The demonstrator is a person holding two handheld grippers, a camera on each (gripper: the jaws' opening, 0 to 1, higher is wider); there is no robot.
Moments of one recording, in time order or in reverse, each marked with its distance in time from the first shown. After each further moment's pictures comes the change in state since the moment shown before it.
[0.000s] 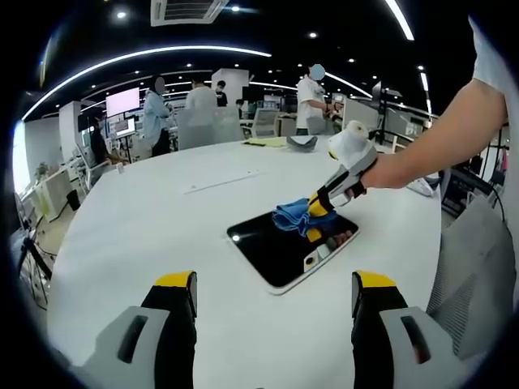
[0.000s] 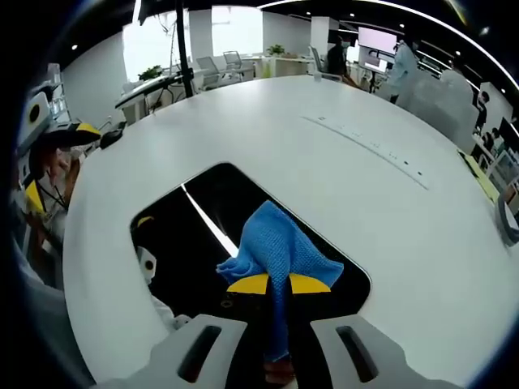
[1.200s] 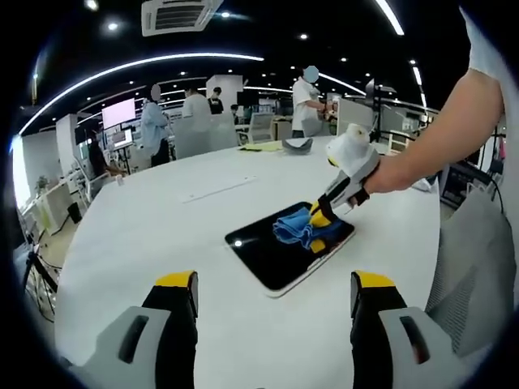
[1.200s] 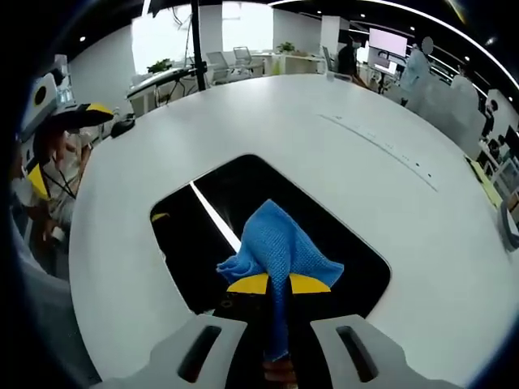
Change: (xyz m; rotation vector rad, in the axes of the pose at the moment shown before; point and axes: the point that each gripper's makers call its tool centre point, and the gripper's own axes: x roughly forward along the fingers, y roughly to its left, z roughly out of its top) left arm -0.006 -0.010 0.009 0.056 -0.020 0.002; right arm -0.007 0.025 -0.008 -0.039 0.016 0.022
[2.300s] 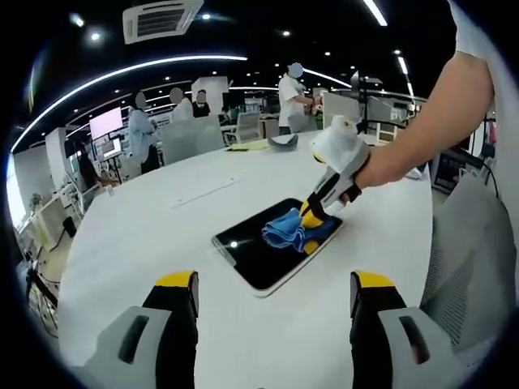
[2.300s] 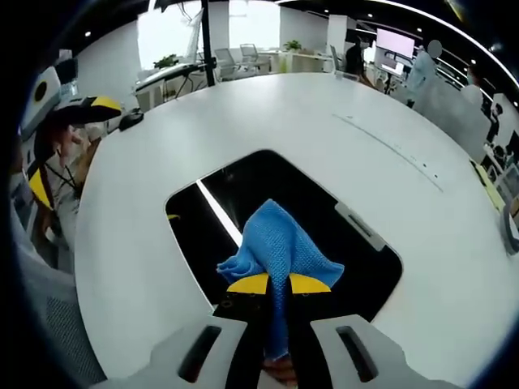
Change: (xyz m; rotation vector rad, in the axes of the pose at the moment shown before) left arm 0.002 -0.017 -0.003 0.070 0.011 -0.039; right arm -0.005 0.019 -0.005 -0.023 0.013 0.021
